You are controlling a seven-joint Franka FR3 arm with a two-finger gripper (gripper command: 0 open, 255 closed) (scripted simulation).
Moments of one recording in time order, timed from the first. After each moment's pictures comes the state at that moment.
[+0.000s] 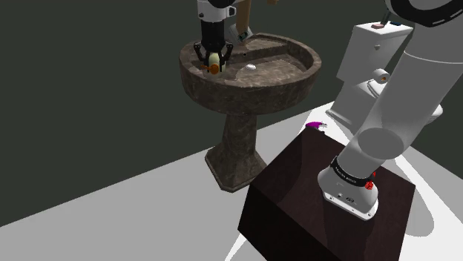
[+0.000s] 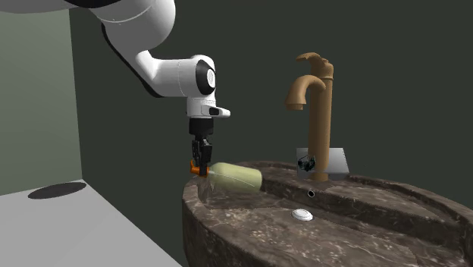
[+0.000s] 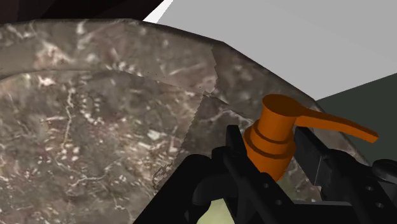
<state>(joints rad) -0.04 0.14 0.32 -1.73 -0.04 1.82 0.98</state>
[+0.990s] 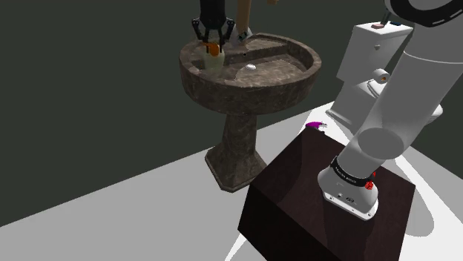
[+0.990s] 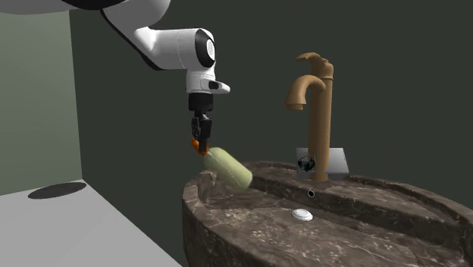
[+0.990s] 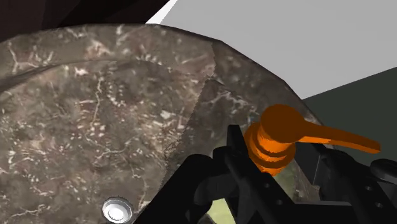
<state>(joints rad) -0.03 0.15 0.32 -1.54 -0.04 1.63 0.98</state>
